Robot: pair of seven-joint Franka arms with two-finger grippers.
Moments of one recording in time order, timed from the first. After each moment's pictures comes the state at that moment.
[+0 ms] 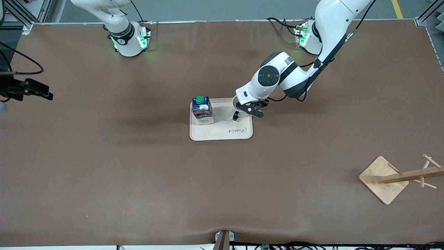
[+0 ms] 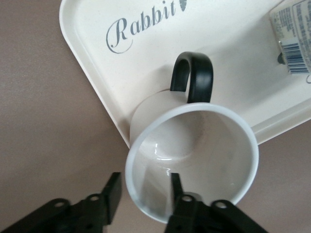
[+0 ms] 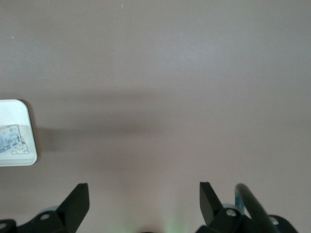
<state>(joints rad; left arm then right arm) -0.07 0.49 -0.68 -2.08 0.16 2.36 -0.41 0.02 0.10 -0.09 -1.49 0.02 1.47 -0.08</state>
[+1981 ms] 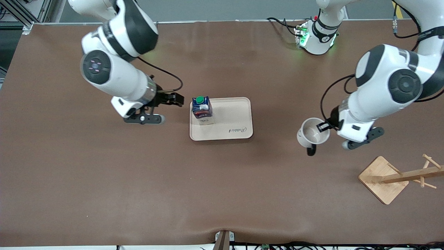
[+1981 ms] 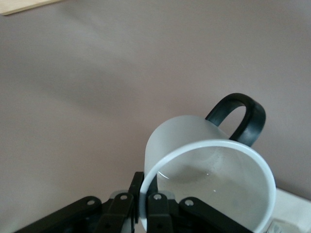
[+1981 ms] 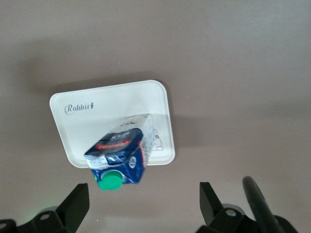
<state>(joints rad) 0.37 0.30 -0.66 -1.66 0.11 1.84 -0.79 0.57 0.29 -0.08 -1.58 0.29 1.78 0.52</state>
